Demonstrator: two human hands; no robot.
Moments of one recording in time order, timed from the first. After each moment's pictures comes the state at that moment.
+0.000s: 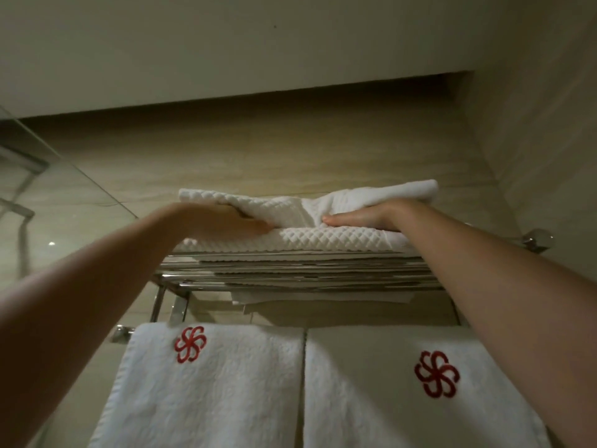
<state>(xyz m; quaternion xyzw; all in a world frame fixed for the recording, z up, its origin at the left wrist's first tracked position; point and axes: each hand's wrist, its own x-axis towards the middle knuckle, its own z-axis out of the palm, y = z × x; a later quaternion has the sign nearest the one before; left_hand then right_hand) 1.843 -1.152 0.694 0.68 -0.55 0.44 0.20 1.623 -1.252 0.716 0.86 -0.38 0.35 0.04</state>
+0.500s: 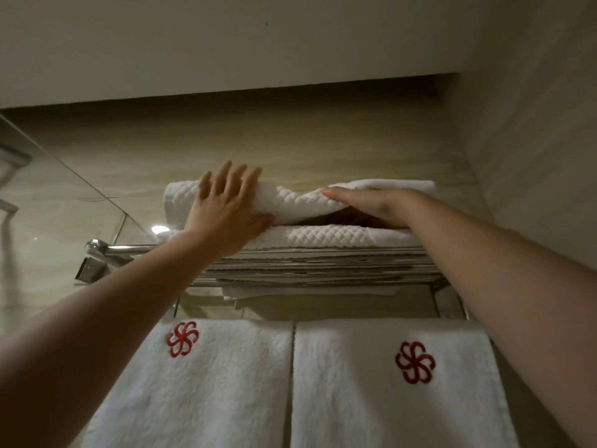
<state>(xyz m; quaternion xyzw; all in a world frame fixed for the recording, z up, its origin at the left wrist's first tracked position) 1.837 -1.176 0.682 0.56 -0.47 0.62 0.29 1.607 -1.237 0.712 0.85 -0.36 0.38 -0.05</state>
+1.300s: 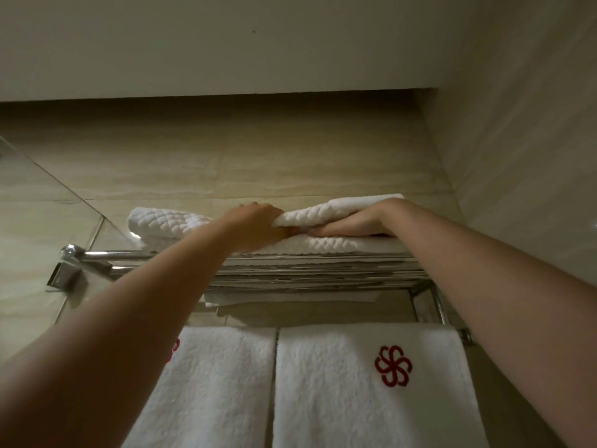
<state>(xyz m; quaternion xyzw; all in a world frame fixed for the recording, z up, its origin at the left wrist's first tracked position) 1.777 -1.184 0.699 0.62 -0.60 0.42 0.26 1.604 -1.232 0.705 0.87 -0.40 0.28 0.04</state>
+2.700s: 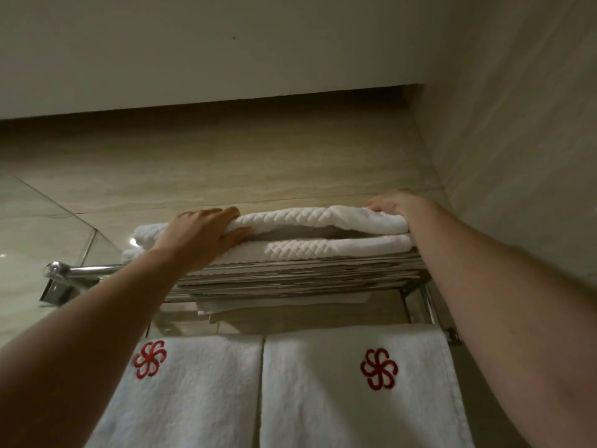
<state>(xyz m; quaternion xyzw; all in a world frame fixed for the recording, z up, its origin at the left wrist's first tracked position) 1.831 -1.182 0.690 0.47 -0.55 0.63 0.29 1.539 -1.324 0.760 0.74 -0.38 0.54 -0.15</state>
